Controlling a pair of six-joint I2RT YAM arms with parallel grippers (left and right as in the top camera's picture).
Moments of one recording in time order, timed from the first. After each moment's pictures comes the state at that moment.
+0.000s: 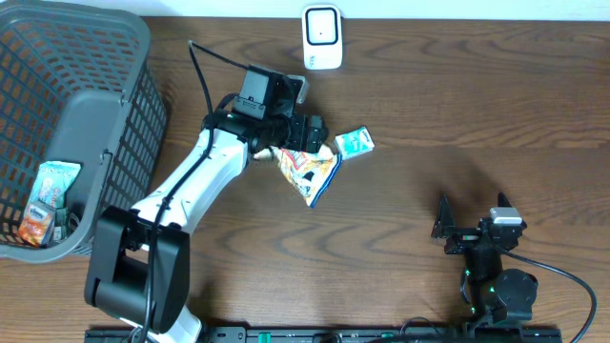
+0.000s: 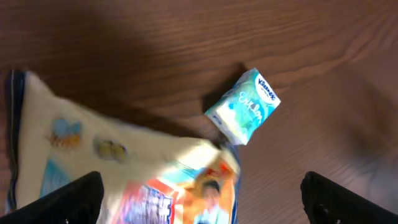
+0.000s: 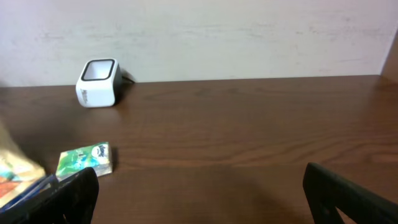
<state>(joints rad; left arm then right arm) -0.37 1.76 1.25 -0.44 0.36 -0.19 -0.02 0.01 0.01 -0.07 -0.03 0.05</state>
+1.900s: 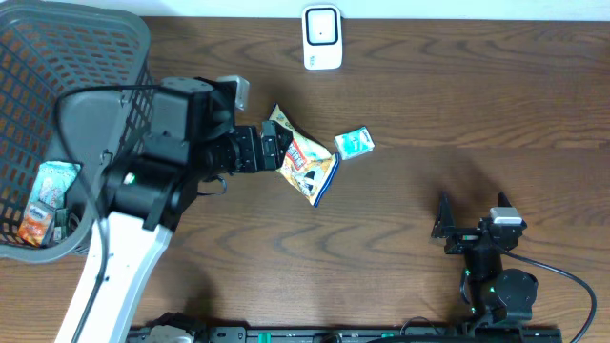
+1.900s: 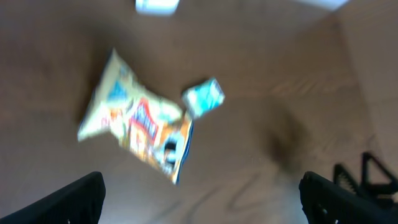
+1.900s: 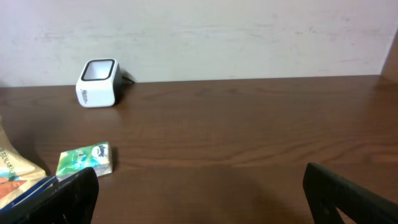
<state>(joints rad) -0.28 1.21 1.30 -0.84 0.35 -0.38 -0.02 0.01 0.01 -0.07 -0.03 0.05</state>
